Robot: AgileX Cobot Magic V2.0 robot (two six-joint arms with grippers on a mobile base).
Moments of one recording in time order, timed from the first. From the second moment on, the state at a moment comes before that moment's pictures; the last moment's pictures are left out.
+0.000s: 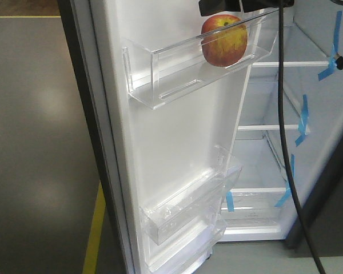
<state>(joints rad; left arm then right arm) -0.01 -0.01 0.02 0.11 0.03 -0.16 0.22 1.81 -2.24 0.37 1.21 -0.23</state>
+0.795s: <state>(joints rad) -0.01 -0.01 0.02 0.11 0.03 -0.16 0.22 1.12 -1.51 0.18 1.15 -0.13</state>
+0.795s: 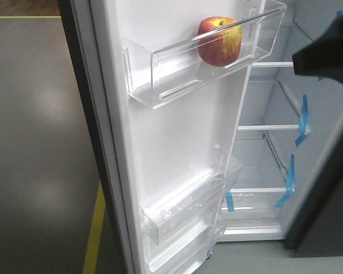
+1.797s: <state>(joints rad) -0.01 -0.01 0.02 0.11 0.03 -0.16 0.22 0.21 -0.83 0.21 1.27 -0.11</state>
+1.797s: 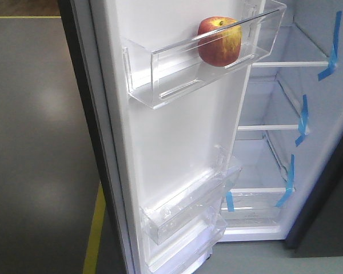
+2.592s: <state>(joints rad) -0.01 -0.01 0.02 0.11 -0.05 -0.32 0.22 0.09 -0.77 0.26 1.28 -0.11</state>
